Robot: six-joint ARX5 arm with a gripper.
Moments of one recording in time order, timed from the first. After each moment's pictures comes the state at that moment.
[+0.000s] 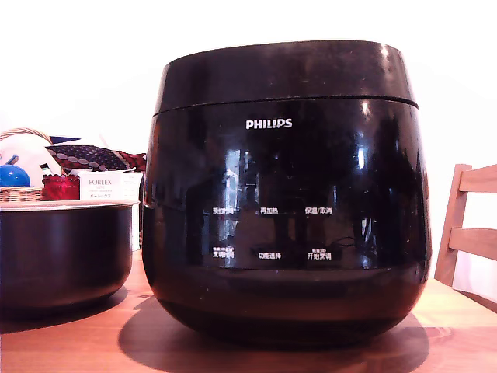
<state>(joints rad) -0.27 0.34 0.43 0.02 0.80 -0.42</state>
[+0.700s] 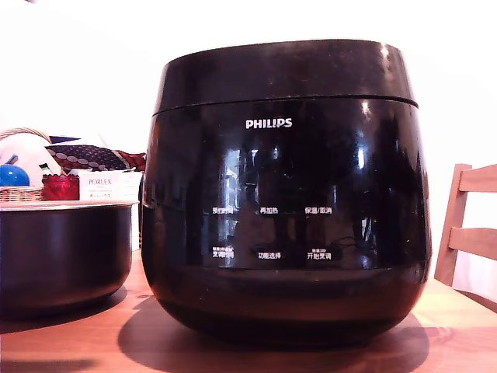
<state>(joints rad) -0.58 0.86 0.58 0.17 0.65 -0.07</state>
